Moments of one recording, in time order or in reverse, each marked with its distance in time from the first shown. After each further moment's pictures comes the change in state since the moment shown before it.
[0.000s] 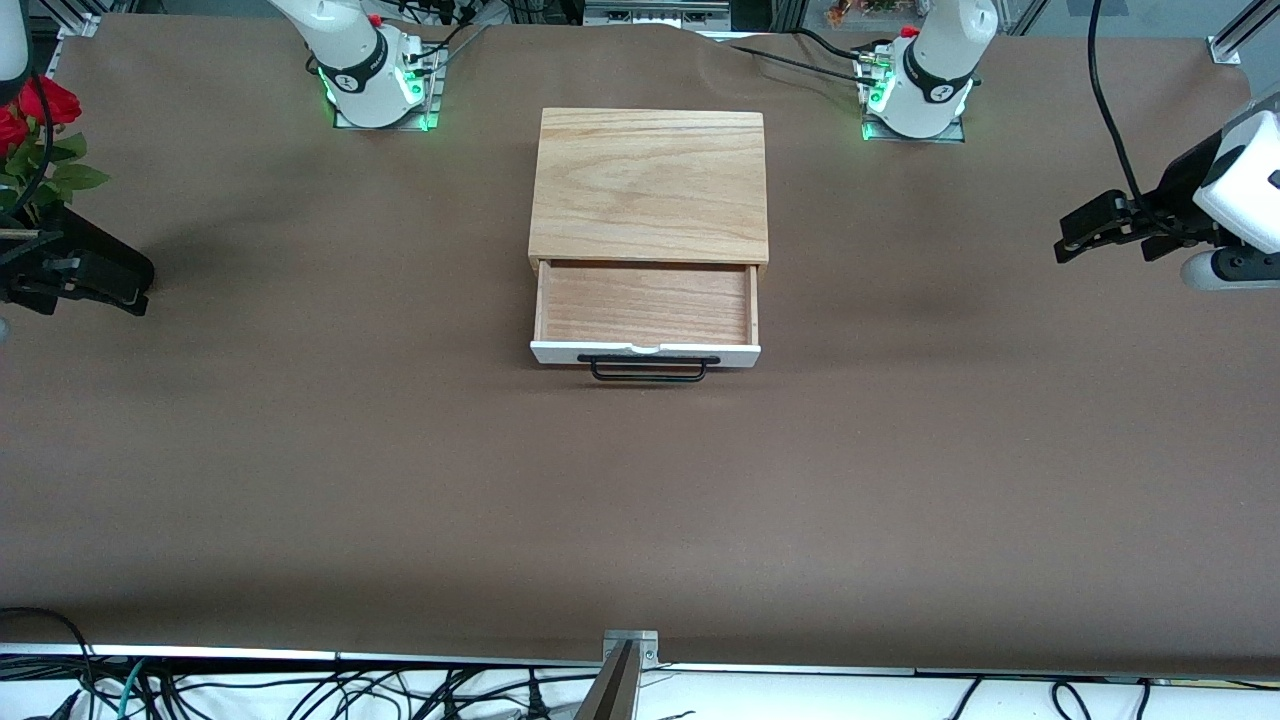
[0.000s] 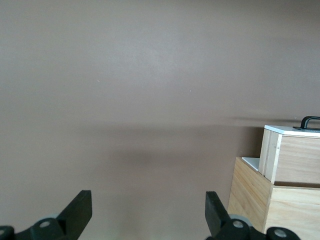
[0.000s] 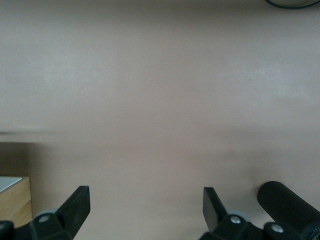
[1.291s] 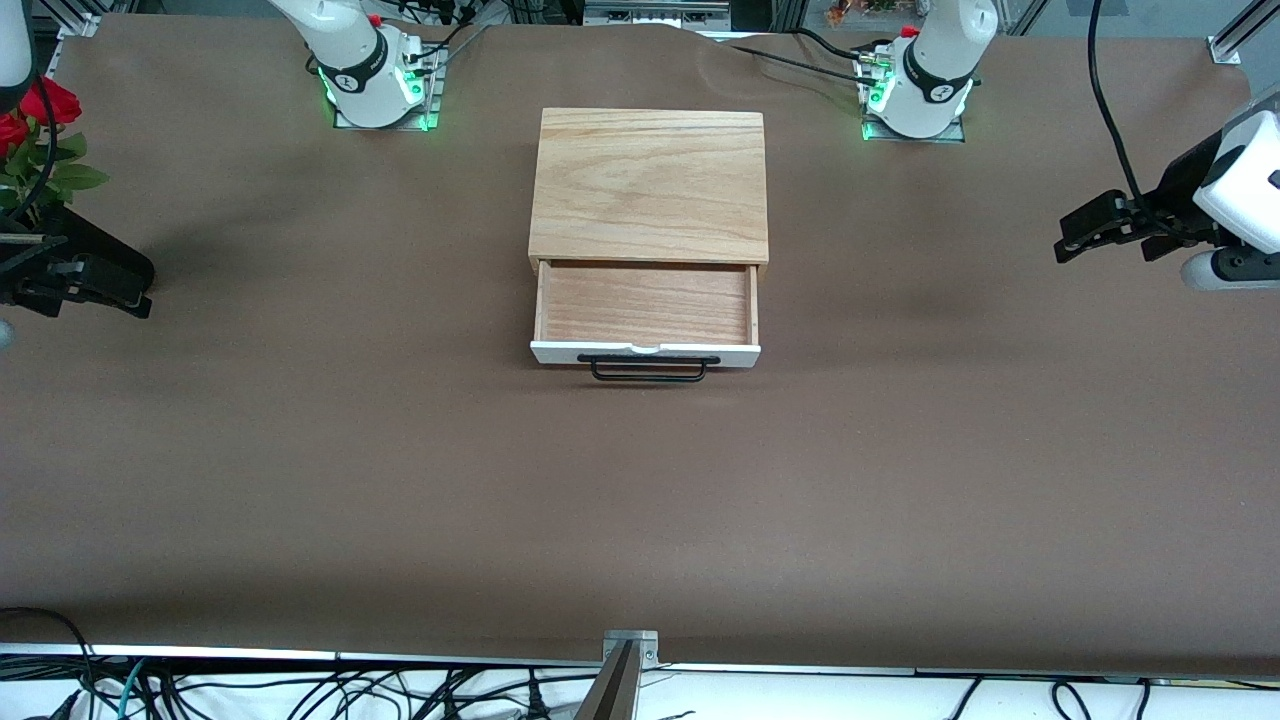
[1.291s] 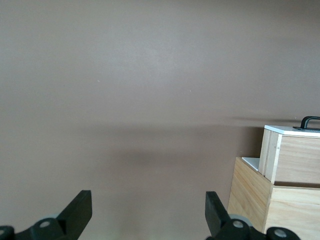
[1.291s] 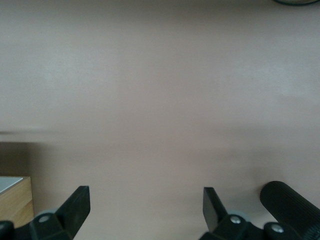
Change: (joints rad) left arm 0.000 0.000 0.000 0.000 0.000 0.000 0.000; right arm 0.008 0.018 0.001 -0.002 0.008 0.001 0.005
